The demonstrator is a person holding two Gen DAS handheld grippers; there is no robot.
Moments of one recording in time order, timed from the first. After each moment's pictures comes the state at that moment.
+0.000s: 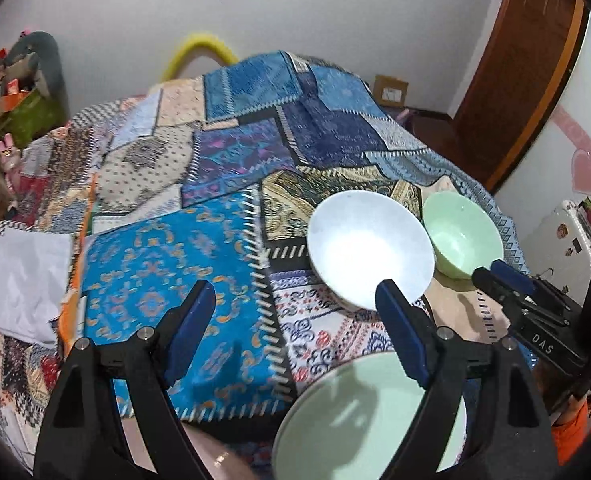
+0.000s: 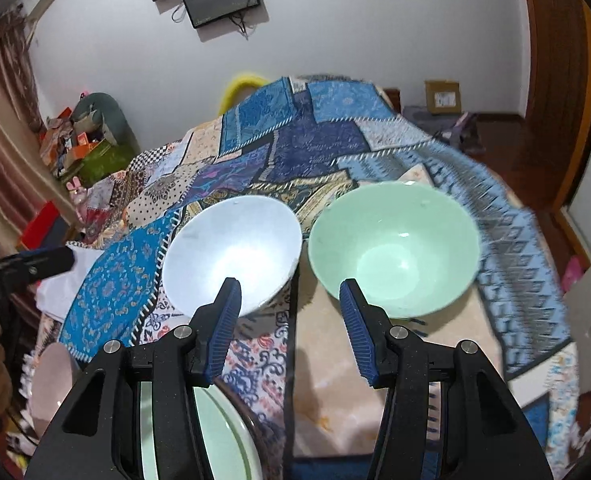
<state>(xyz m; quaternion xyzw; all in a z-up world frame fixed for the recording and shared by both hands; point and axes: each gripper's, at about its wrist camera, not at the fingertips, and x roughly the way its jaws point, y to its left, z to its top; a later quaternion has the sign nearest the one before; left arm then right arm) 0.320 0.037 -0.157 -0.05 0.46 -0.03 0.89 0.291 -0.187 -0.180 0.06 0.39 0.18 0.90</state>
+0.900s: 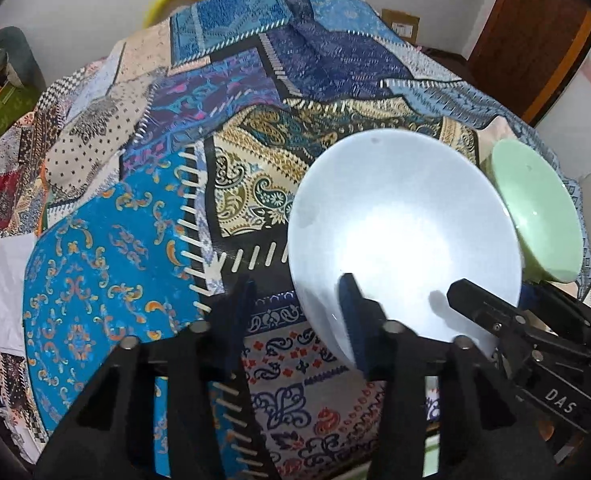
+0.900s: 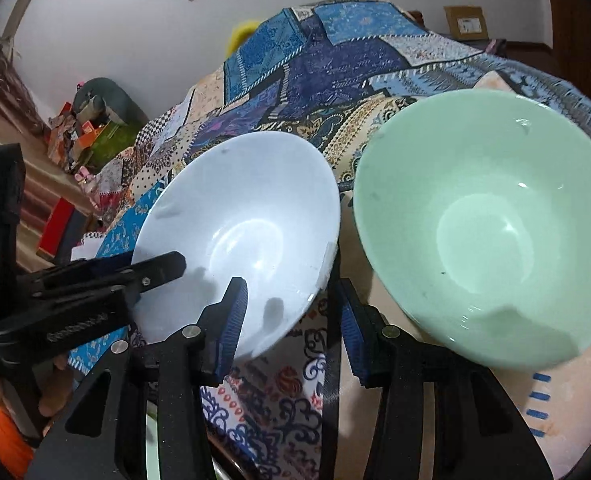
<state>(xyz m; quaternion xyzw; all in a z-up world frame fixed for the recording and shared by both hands) 0.413 0.007 -0.259 -0.01 0.55 -0.03 0.84 0.340 -0.164 -0.237 0.13 0.49 0.22 0.84</state>
